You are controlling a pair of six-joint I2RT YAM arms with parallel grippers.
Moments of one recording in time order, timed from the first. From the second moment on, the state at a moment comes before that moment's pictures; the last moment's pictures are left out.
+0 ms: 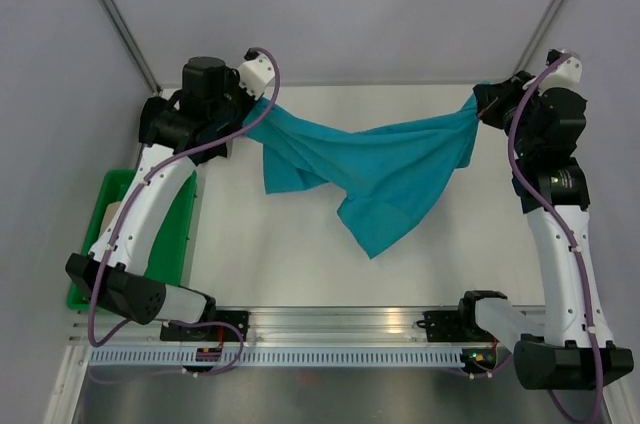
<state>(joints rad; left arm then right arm) -0.34 1.40 1.59 -0.66 0.00 0.54 -0.02 1.04 1.28 -0.32 -0.10 0.48</state>
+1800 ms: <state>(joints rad) -0.49 1.83 1.13 -0.39 -0.03 0.58 0.23 1.53 0.73 -0.16 0.08 0.61</state>
